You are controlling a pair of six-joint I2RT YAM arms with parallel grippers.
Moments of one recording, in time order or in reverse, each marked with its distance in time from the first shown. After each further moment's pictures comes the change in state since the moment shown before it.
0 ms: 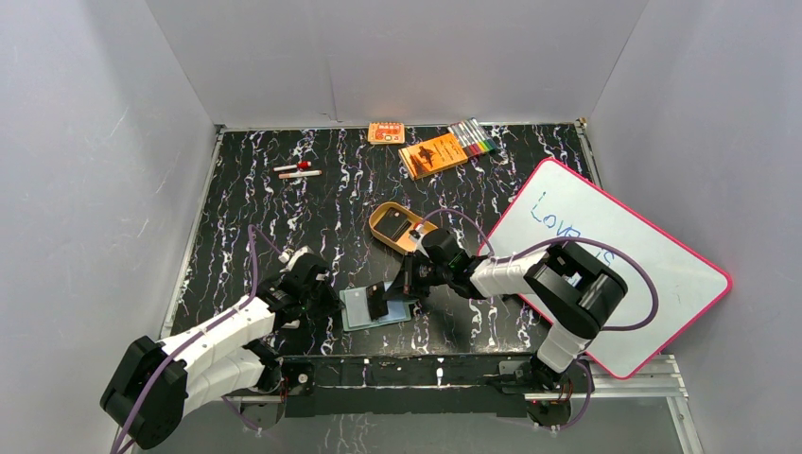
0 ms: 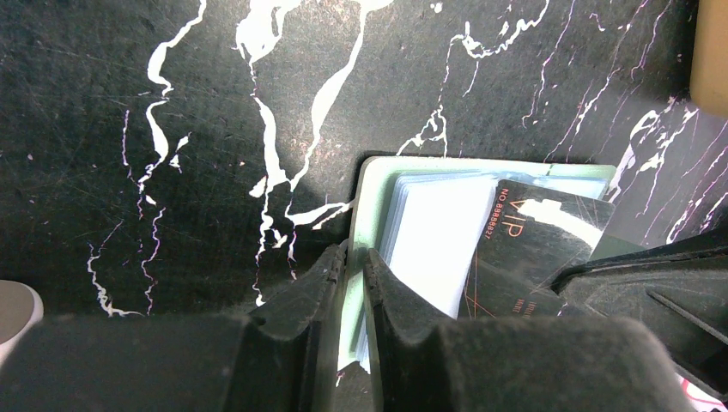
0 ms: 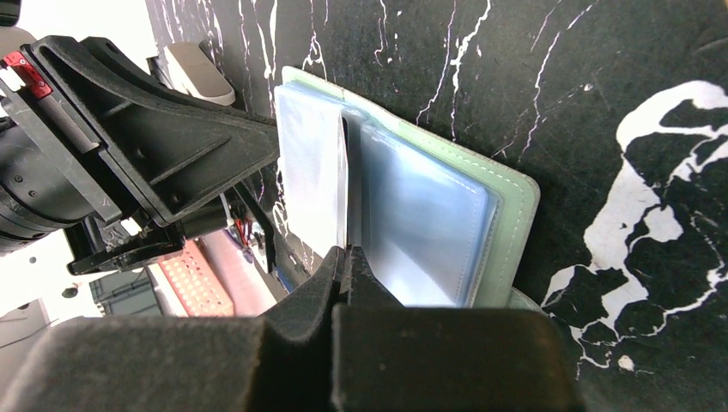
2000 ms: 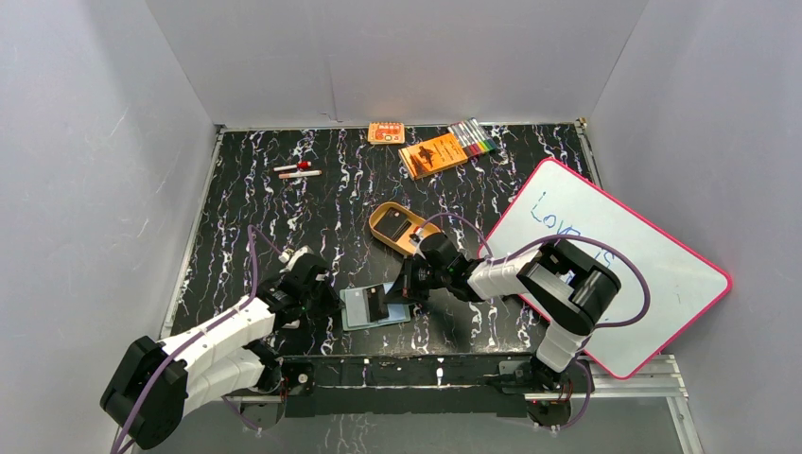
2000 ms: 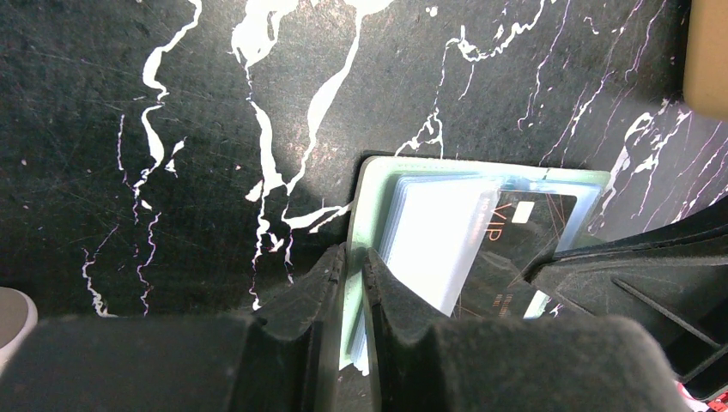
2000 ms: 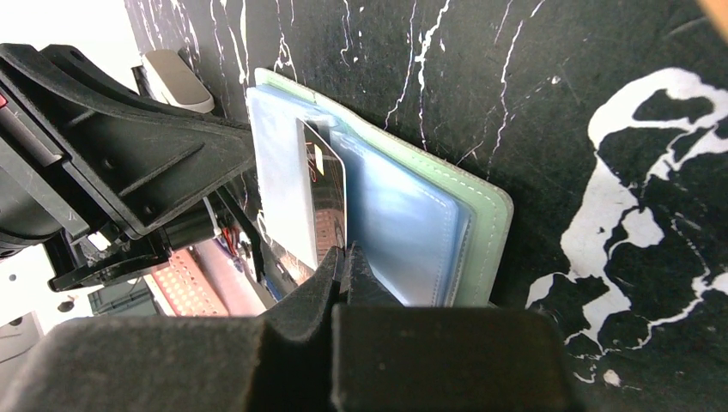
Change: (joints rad) left arm 0.000 0.000 -0.008 0.019 0.000 -0.003; right arm 0.011 0.034 -0.015 0.034 0.033 0.021
